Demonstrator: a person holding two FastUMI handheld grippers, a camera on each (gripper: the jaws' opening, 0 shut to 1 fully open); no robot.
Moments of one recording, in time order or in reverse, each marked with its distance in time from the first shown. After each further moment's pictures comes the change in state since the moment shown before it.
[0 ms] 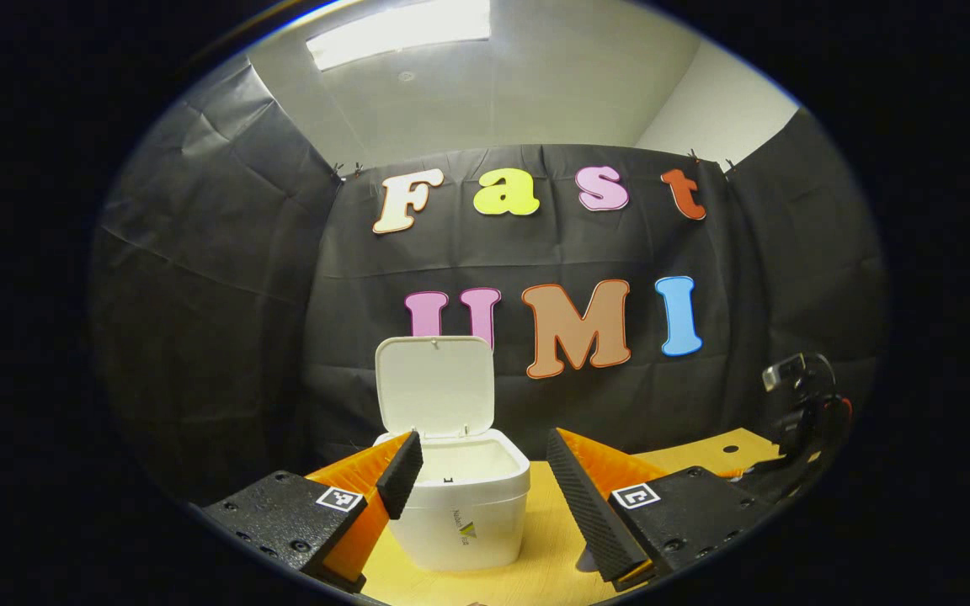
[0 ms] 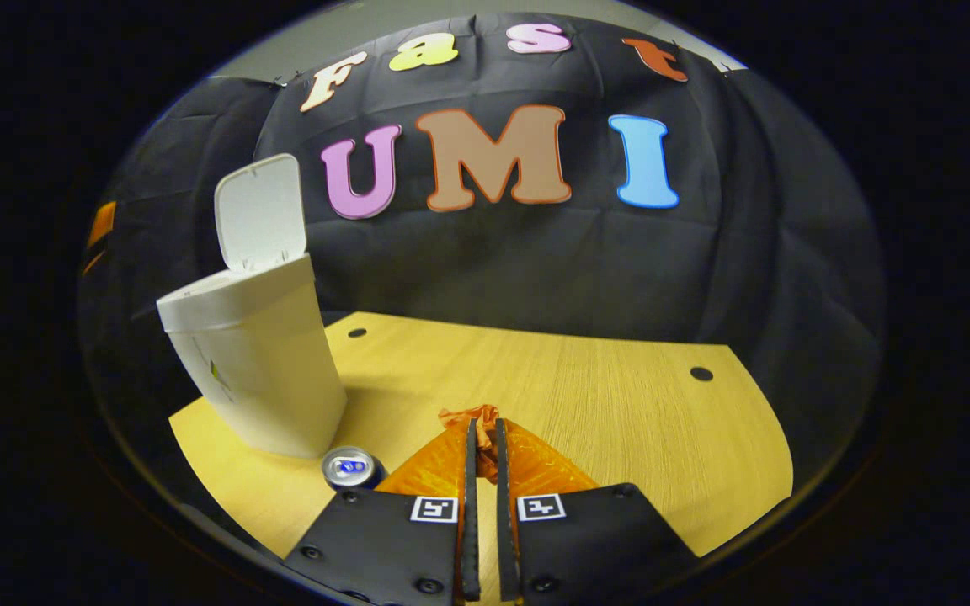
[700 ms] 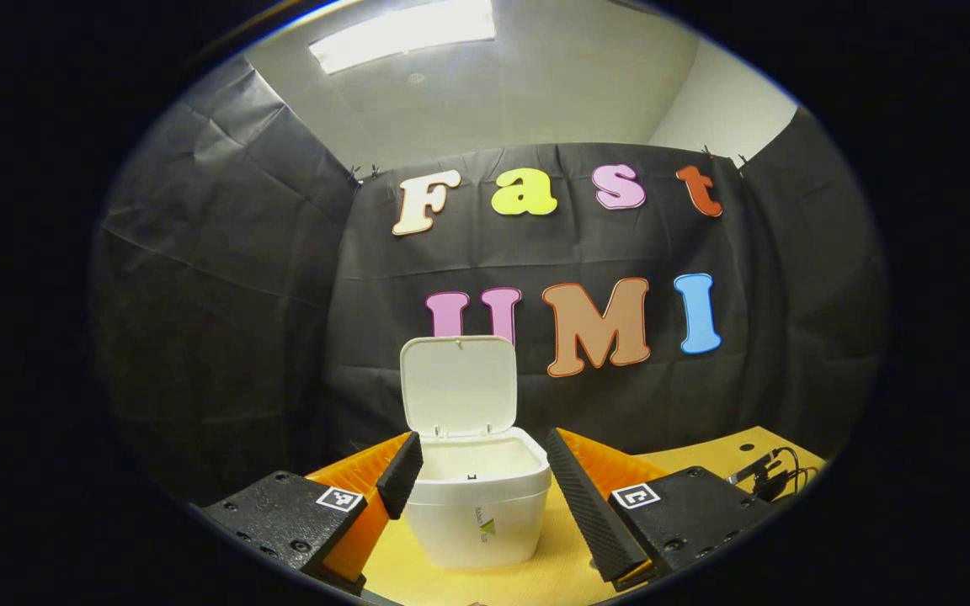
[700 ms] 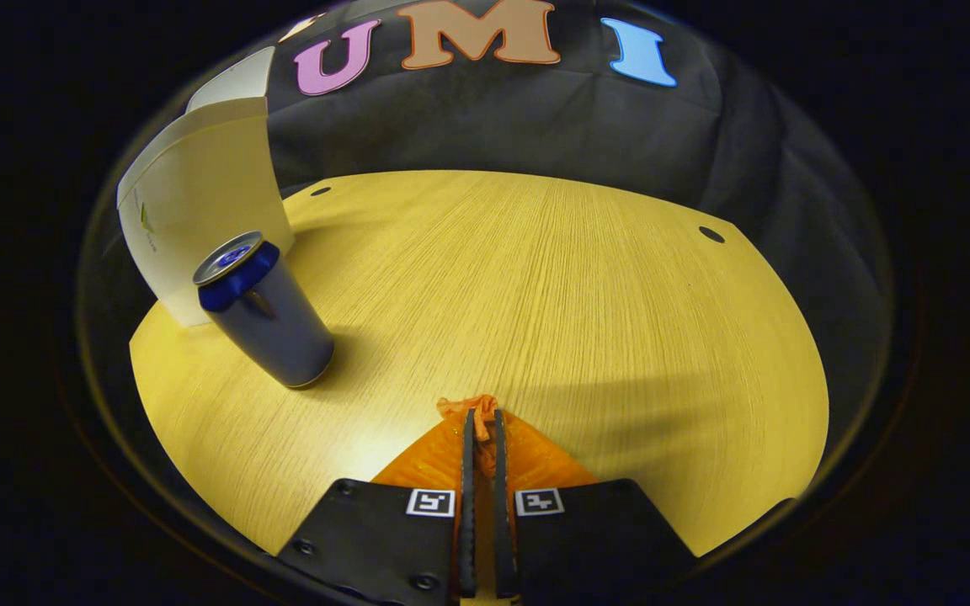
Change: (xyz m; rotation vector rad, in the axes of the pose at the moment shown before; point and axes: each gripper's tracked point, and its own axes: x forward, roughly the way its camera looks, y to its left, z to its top) left arm -0.007 0.012 0.002 0.015 0.003 0.062; right arm 0.023 -0.027 -0.212 0.008 0.485 -0.070
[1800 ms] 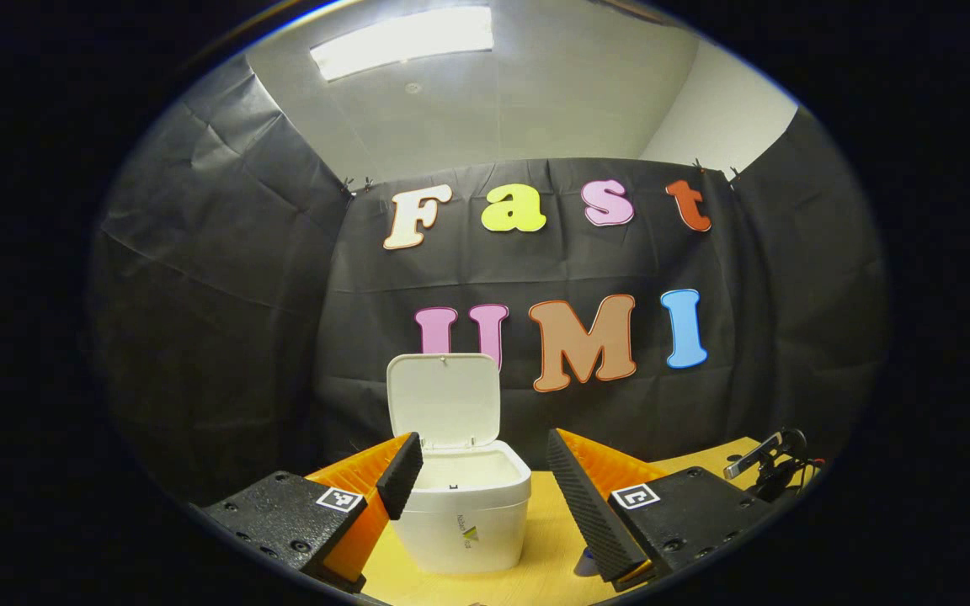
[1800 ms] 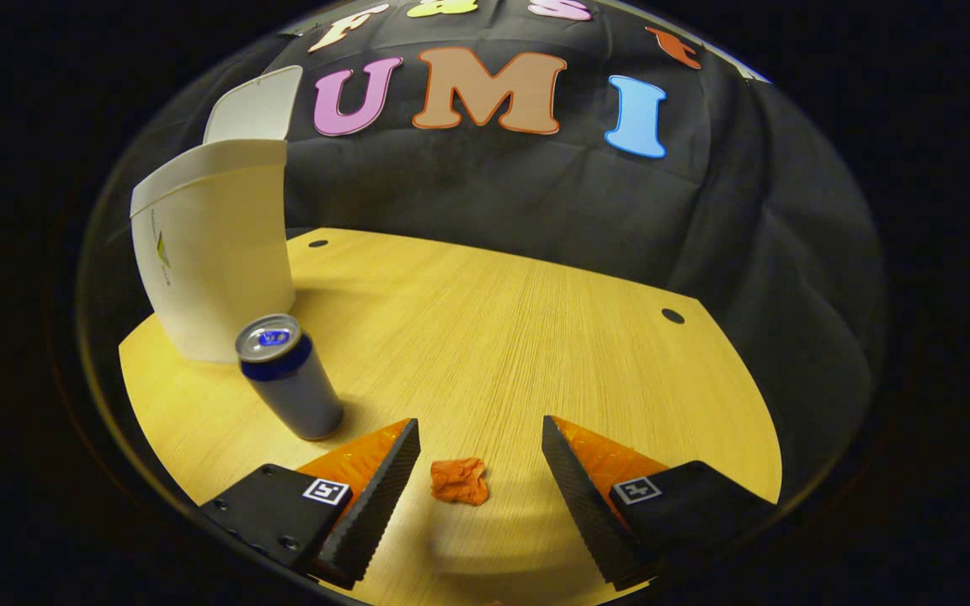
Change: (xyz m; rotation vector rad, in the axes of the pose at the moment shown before) left arm -0.009 -0.014 0.015 -0.003 -0.042 -0.014; right arm -0.034 -0.008 0.045 -0.062 -0.192 -0.110
